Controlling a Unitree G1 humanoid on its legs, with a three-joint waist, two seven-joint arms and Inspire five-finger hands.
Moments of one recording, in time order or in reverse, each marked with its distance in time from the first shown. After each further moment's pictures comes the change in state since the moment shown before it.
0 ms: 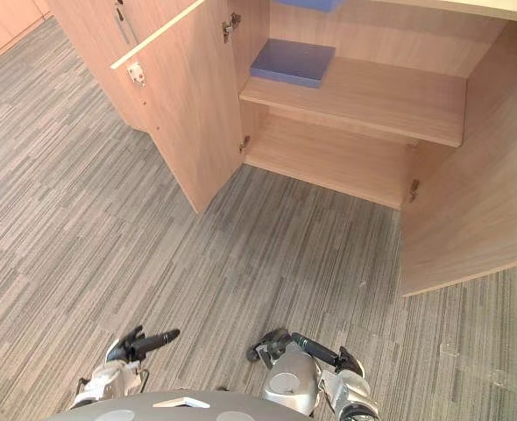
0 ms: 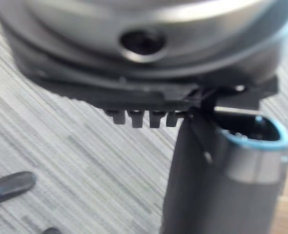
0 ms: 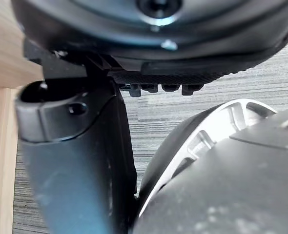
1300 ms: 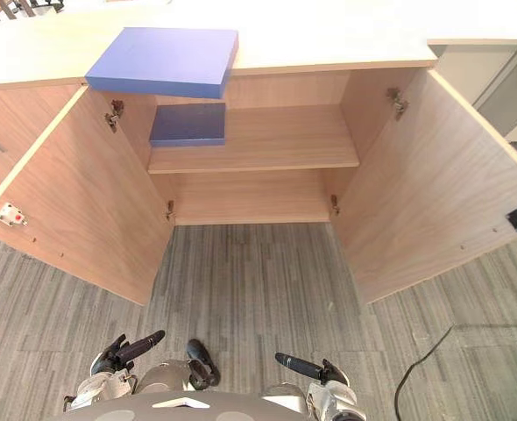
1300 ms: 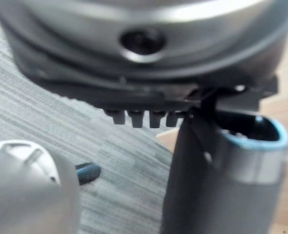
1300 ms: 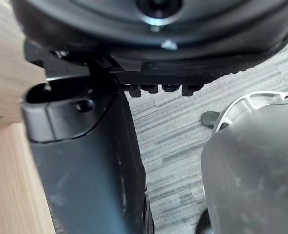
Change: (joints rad) left arm 0.093 -0.013 0.109 -0.062 -0.044 0.024 -0.003; right arm 0.025 0.025 0.010 0.050 -0.058 0.008 0.016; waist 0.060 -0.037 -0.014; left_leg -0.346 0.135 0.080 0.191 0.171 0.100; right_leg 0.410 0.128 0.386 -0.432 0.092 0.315
